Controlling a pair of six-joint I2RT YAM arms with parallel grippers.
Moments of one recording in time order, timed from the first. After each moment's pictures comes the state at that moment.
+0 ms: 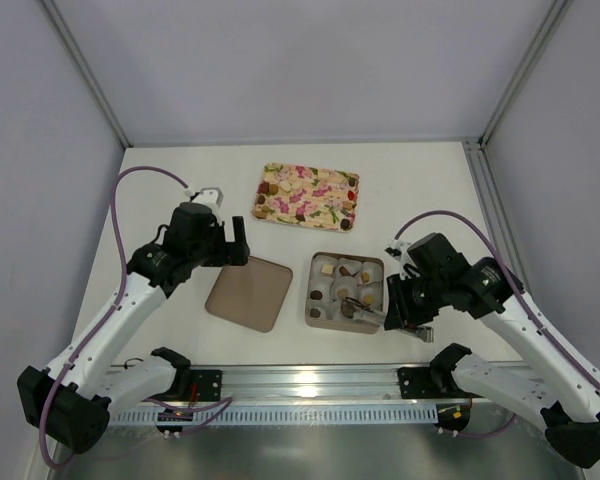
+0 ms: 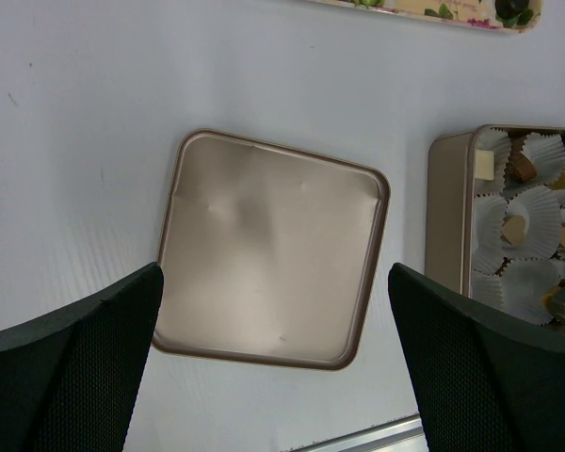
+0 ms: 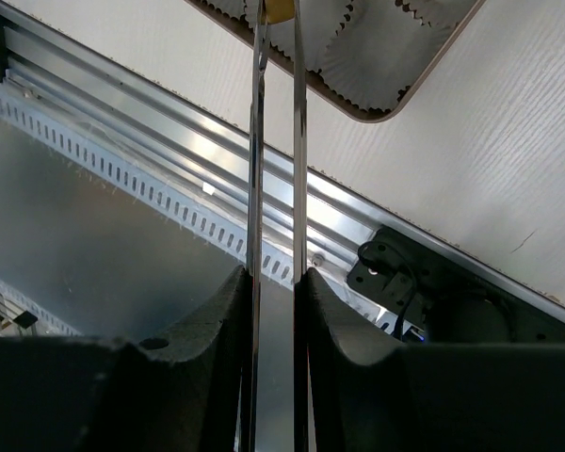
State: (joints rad) left arm -0.45 1.02 0.95 -0.66 -0.08 -0.37; right arm 0.63 0.86 1.01 -1.26 -0.27 0.38
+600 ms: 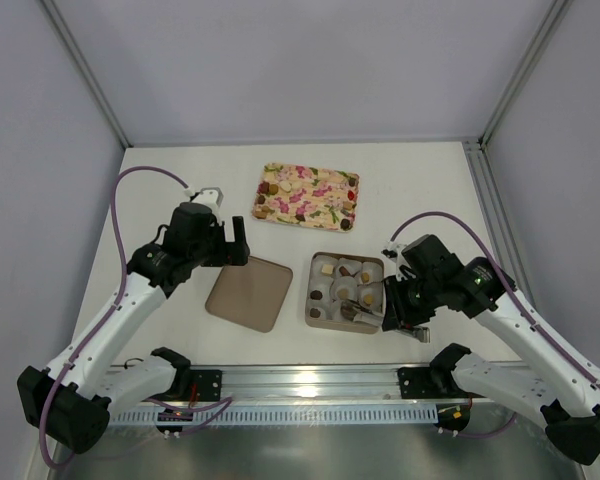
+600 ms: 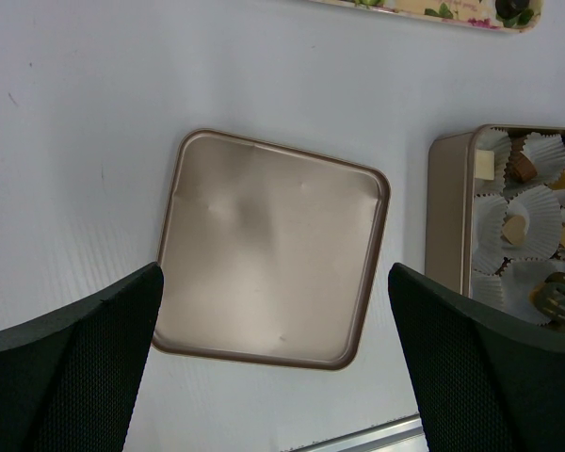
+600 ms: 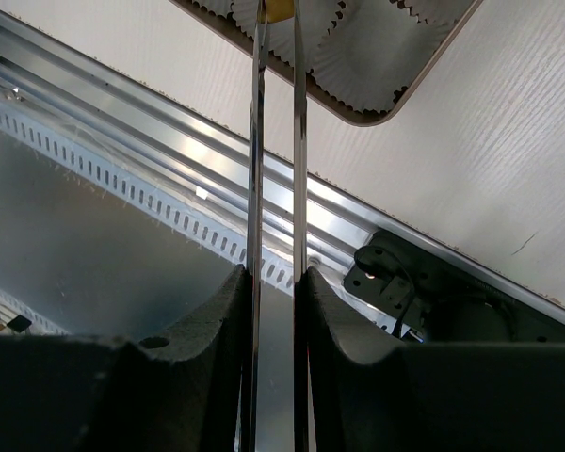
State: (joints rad) left arm -0.45 1.02 0.95 -0.66 -0.08 -0.37; right arm 0.65 0.88 0.97 -1.23 -0.24 0.41
